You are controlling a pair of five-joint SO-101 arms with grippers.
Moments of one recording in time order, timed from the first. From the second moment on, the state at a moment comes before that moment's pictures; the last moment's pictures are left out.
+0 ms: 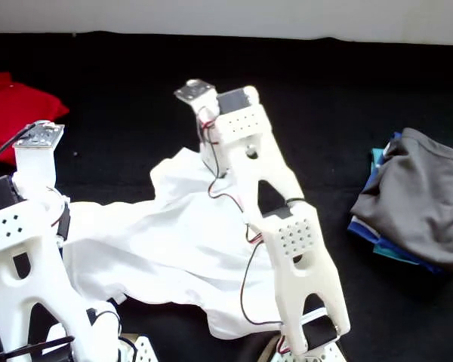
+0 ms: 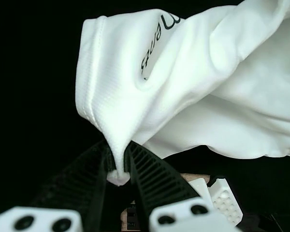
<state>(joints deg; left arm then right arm) -31.3 -35.1 30.8 90.6 -59.7 -29.3 51.3 -56.7 97.6 17.8</state>
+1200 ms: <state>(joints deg) -31.0 -35.1 30.8 89.7 -58.9 -34.9 61.5 -64.2 90.5 22.5</state>
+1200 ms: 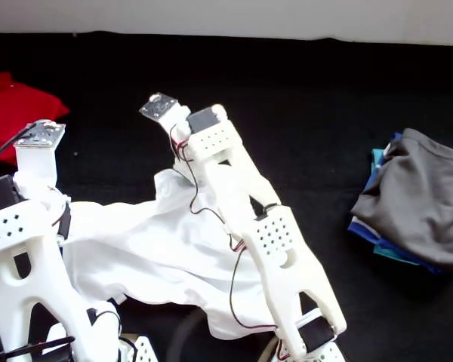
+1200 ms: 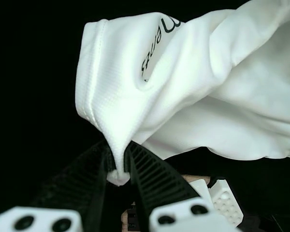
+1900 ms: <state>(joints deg) -18.2 -18.2 21.5 58.9 -43.5 -14.8 58.1 -92.0 82.4 22.8</state>
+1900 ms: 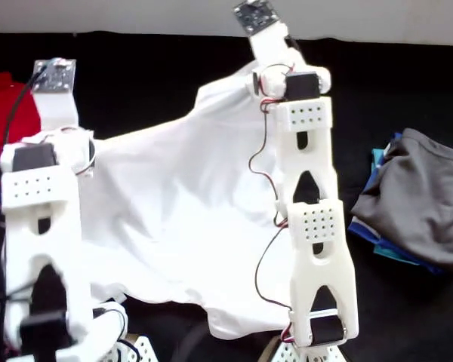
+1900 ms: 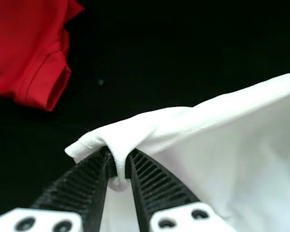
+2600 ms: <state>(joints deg) -12.4 52.6 -75.6 79.9 -43.5 -10.5 62.7 -91.9 53.6 28.2</state>
